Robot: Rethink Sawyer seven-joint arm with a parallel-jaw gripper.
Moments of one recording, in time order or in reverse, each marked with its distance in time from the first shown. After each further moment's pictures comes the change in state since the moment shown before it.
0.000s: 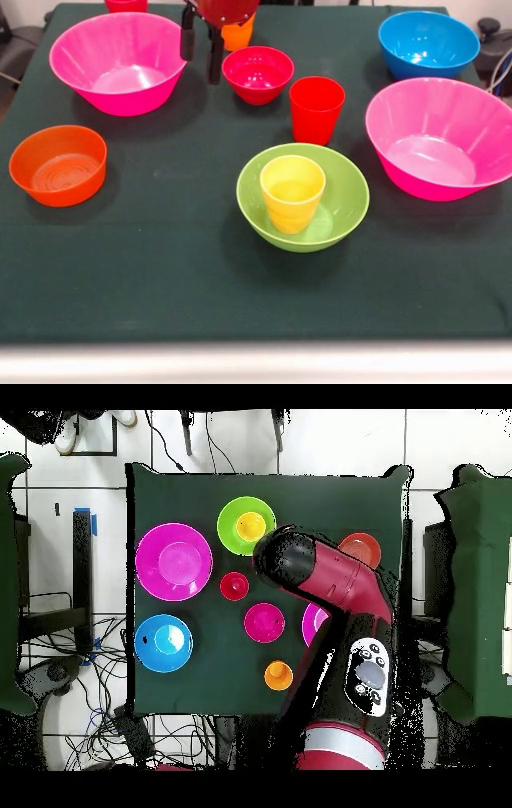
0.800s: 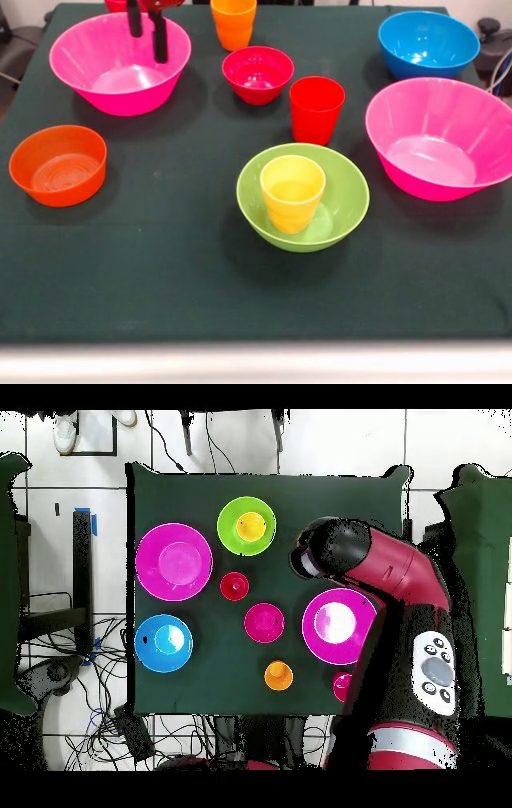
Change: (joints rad) arm -0.177 -0.021 0.121 -0.121 -0.169 0.272 -0.020
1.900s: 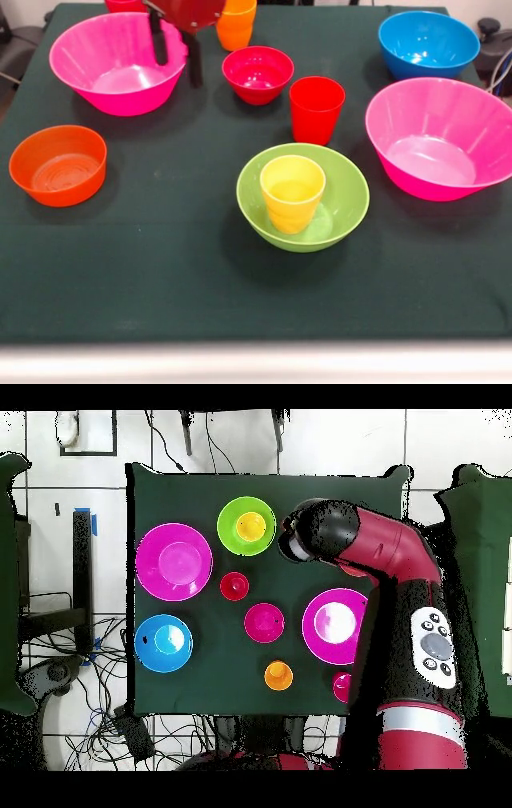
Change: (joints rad) arm -0.046 0.000 0.179 -0.041 -0.090 0.009 0.000
